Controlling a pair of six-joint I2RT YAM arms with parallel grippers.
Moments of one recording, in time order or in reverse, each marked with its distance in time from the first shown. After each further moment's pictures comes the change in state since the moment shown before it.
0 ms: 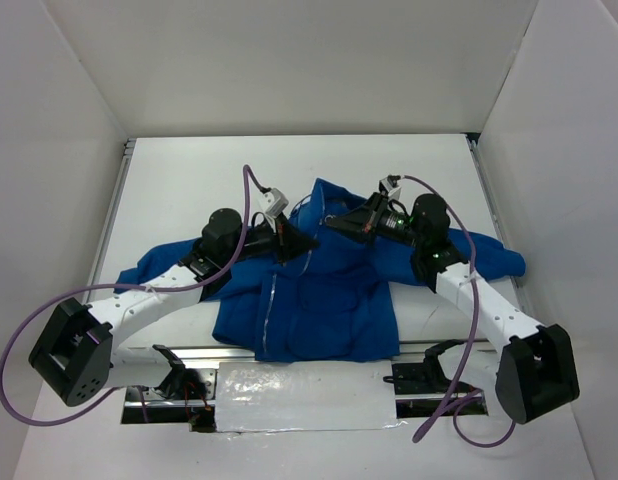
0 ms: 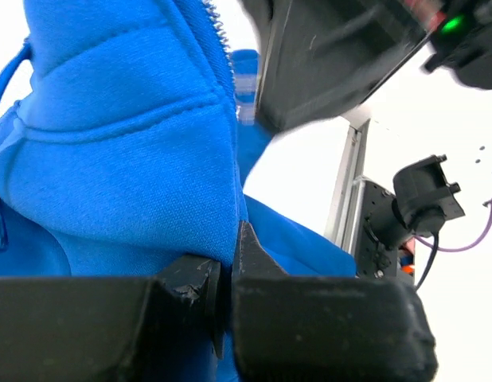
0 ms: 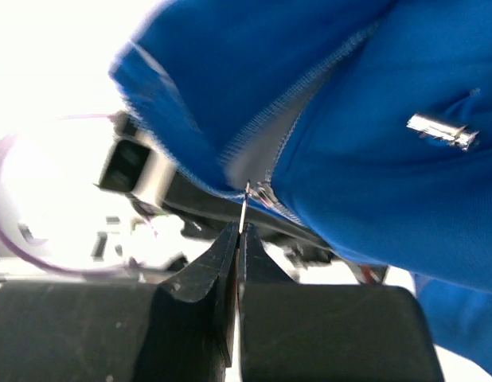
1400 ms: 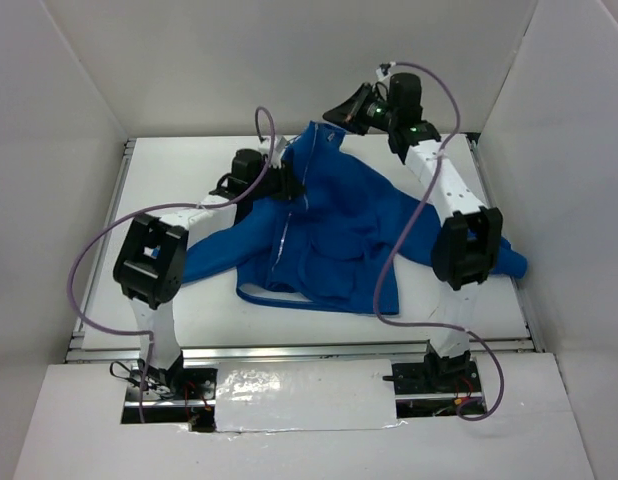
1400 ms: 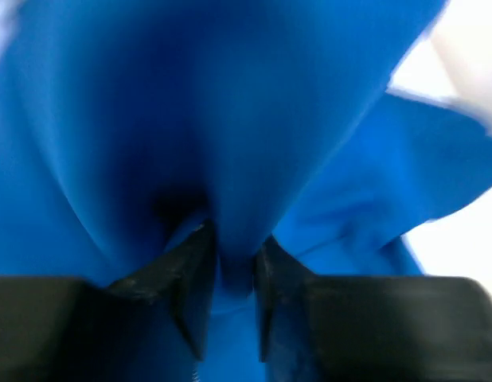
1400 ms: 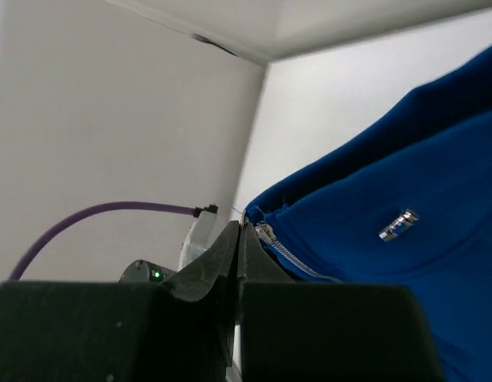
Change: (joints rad) left arm 0.247 0.640 0.604 -0.242 -0.180 -0.030; right arm -0.113 0.842 1.284 -0.594 0.208 -0.503
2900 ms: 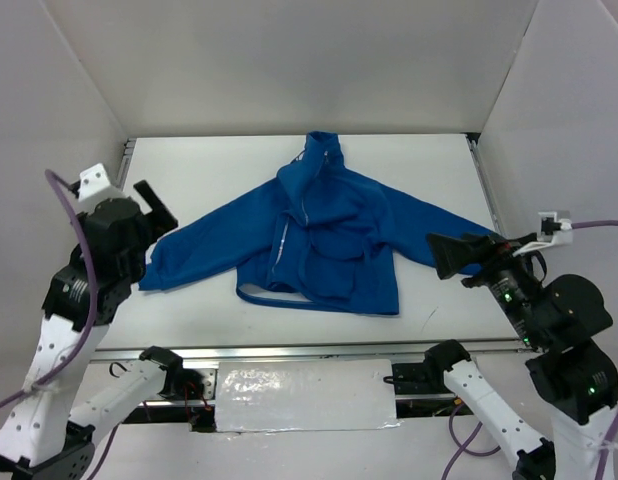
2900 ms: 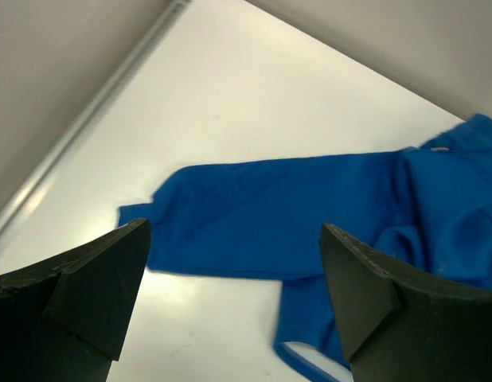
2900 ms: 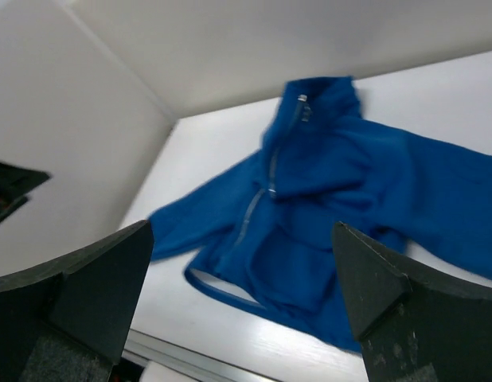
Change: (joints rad) left arm 0.063 -1.066 -0.073 -1.073 -0.997 -0.166; right arm 0.160 -1.493 -0.708 -0.577 0.623 -0.391
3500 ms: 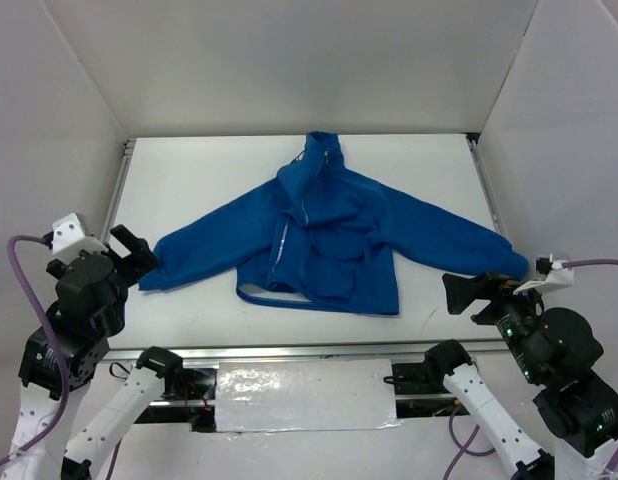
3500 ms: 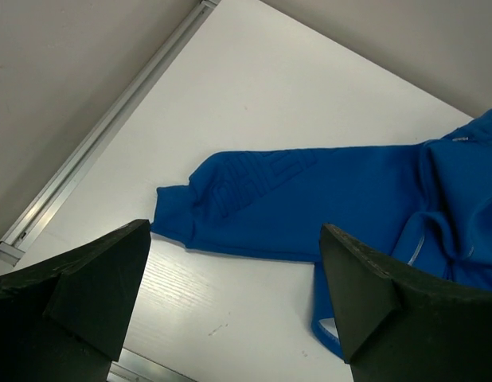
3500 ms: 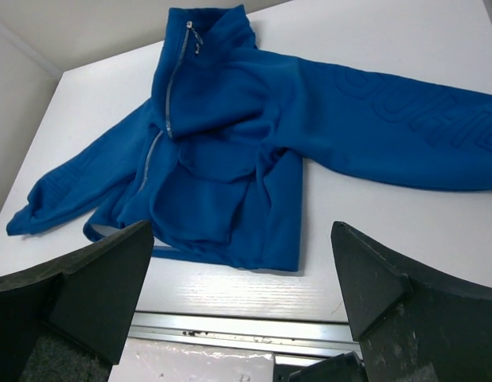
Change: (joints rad) left arm 0.001 -0.326 -0.162 -0.105 -0.055 0.032; right arm 0.020 -0.174 -0.045 -0.356 0.213 -0.086
